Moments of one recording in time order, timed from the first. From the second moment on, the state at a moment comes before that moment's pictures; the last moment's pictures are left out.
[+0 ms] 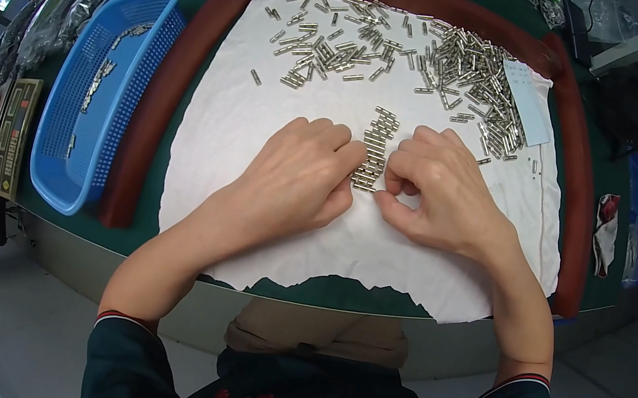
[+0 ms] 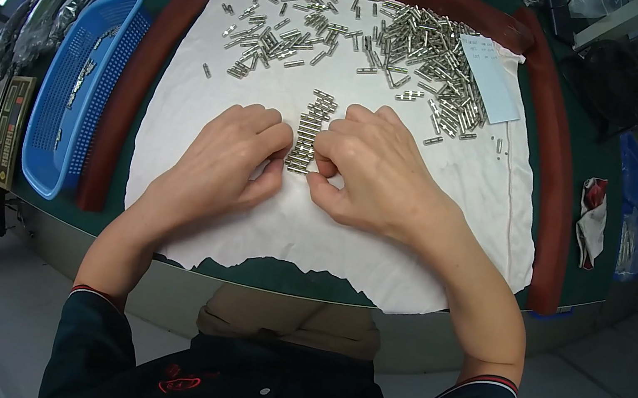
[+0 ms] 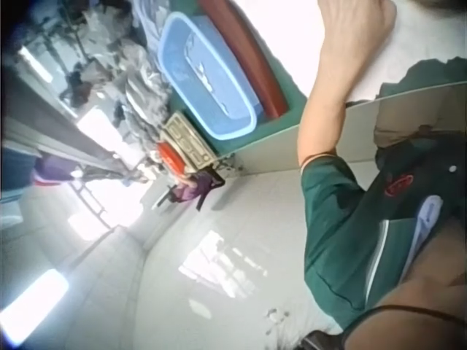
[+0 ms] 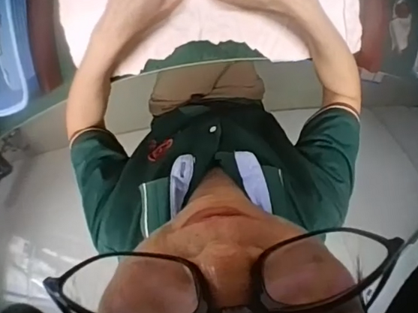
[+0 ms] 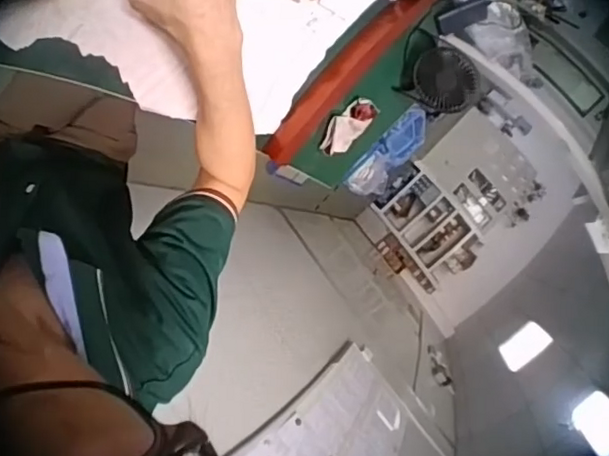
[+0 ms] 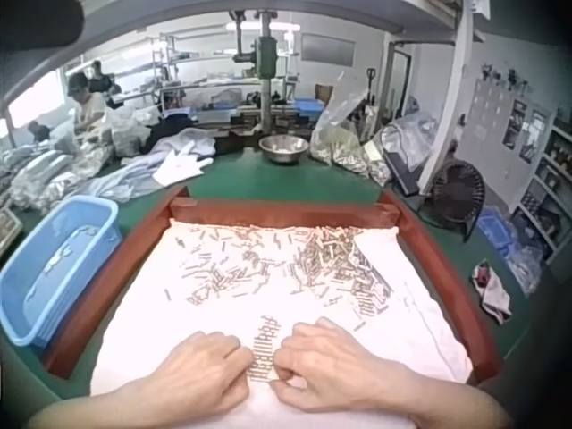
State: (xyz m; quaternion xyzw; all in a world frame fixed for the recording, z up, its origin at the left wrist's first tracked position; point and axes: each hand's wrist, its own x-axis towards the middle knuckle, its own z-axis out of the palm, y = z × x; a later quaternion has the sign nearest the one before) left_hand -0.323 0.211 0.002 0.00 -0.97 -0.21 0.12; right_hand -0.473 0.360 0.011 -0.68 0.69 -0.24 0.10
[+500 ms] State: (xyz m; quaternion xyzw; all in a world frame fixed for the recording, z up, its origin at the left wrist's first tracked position) left_hand -0.299 0.203 -0.001 -0.10 -0.96 -0.21 0.16; right_hand -0.463 0.386 -0.008 -0.71 0.63 -0.30 -0.09
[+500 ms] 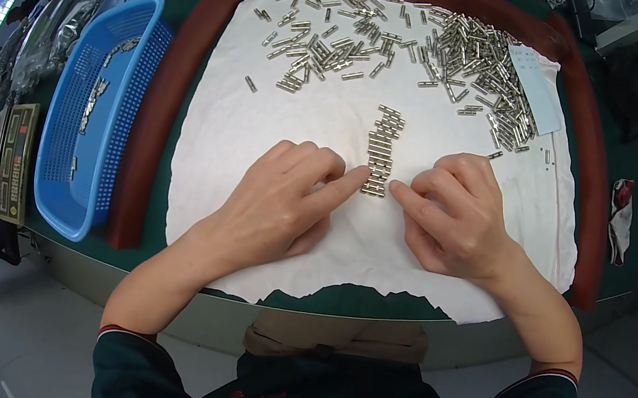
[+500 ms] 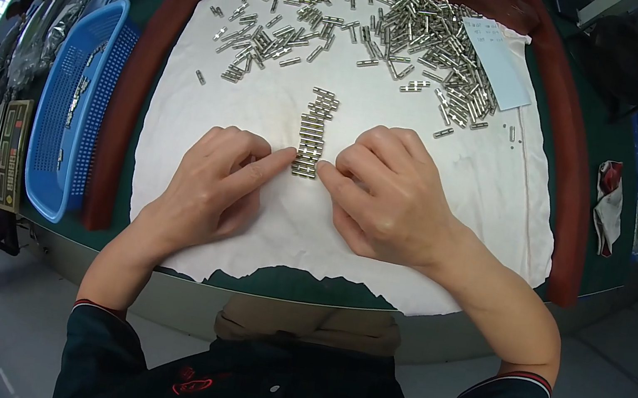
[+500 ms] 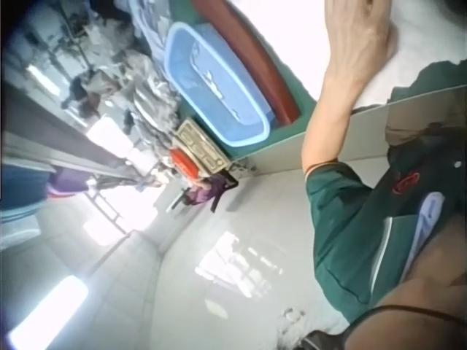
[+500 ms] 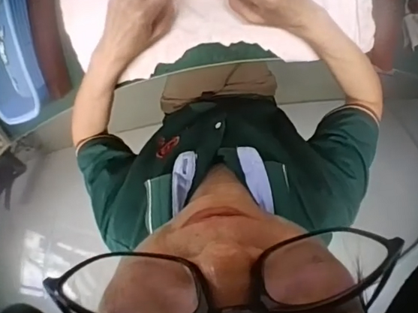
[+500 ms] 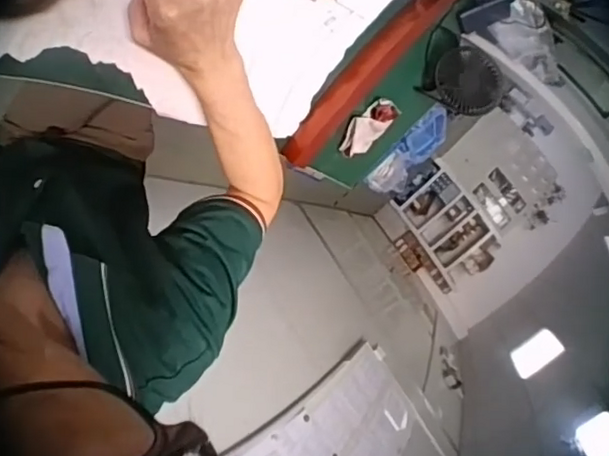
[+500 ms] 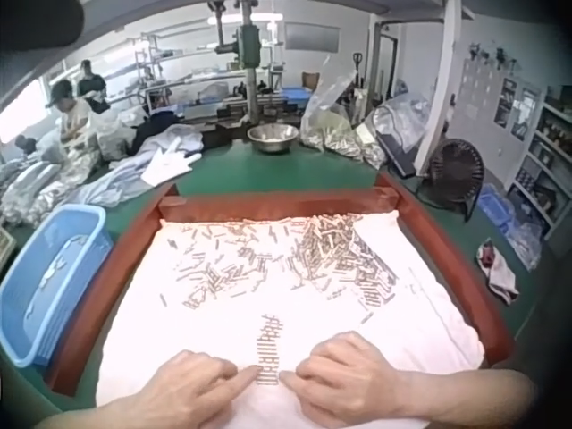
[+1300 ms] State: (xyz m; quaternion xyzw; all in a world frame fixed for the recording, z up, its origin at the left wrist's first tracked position) left_hand -0.294 0.206 0.003 -0.13 -0.97 -0.19 0.13; right_hand -0.461 0.388 -0.010 -0.74 0.60 -0.28 -0.07
